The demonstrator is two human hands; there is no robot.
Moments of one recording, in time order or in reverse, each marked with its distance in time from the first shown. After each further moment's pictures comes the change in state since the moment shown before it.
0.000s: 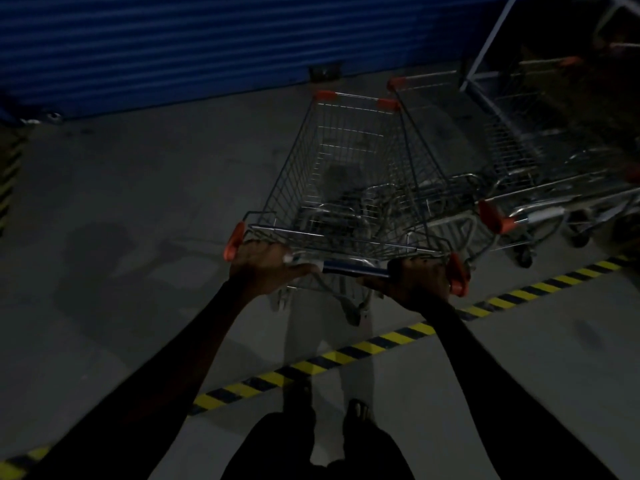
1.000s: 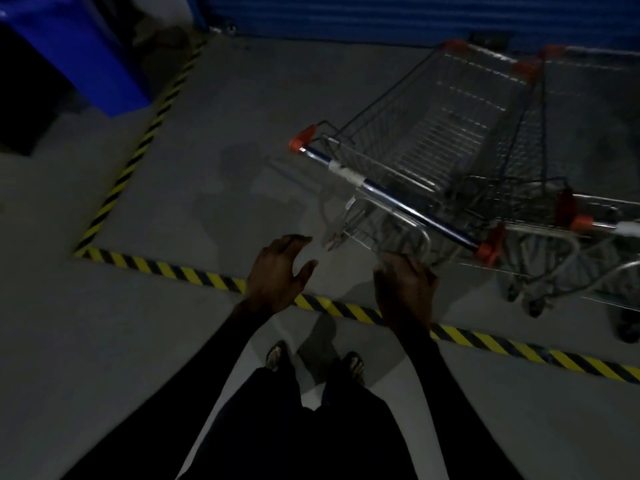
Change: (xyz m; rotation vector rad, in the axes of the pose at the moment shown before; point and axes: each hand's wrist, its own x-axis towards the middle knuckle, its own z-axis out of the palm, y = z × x) left_hand -0.228 0.155 0.054 -0.287 0.226 -0.469; right_hand -0.143 -0.007 0.004 0.696 0.060 -0.141
